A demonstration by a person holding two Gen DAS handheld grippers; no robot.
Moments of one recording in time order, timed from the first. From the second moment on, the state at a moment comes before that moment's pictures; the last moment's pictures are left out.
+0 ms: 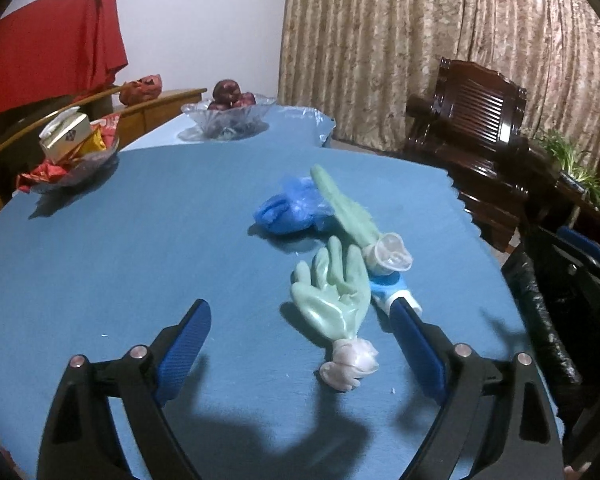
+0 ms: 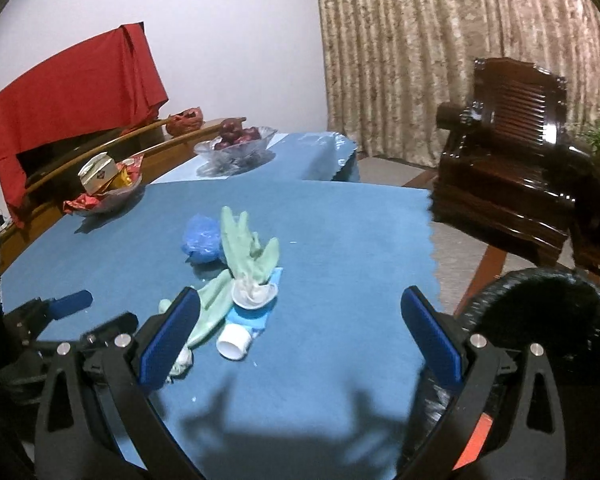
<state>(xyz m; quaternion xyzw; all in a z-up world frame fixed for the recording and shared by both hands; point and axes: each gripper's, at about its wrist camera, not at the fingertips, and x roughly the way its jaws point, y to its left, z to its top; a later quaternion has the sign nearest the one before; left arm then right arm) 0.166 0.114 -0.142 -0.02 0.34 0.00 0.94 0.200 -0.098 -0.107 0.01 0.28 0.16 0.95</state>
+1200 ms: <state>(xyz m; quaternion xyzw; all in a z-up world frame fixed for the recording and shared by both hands) 0.218 0.161 -0.164 -0.08 0.36 0.02 0.93 0.279 -0.030 -0.165 -0.01 0.35 0.20 0.92</state>
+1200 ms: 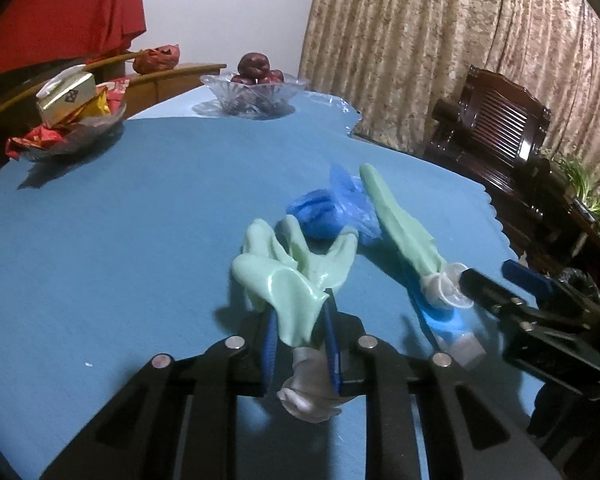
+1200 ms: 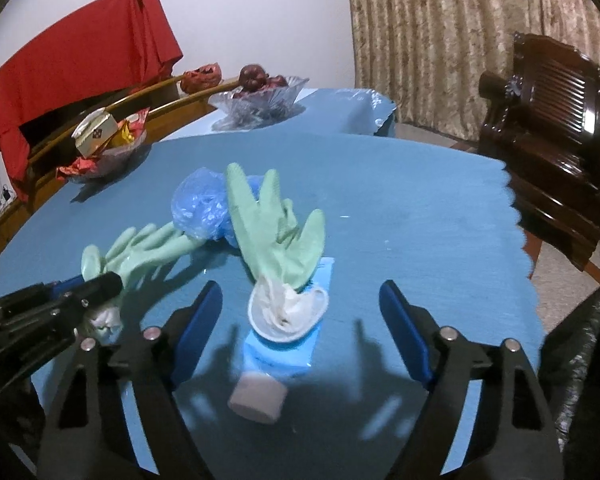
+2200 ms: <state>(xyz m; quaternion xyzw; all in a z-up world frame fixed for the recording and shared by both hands) 0.196 0.149 -0.125 -0.06 0.33 0.01 0.94 0.265 -0.031 -0.134 0.01 0.35 0.22 0.91</state>
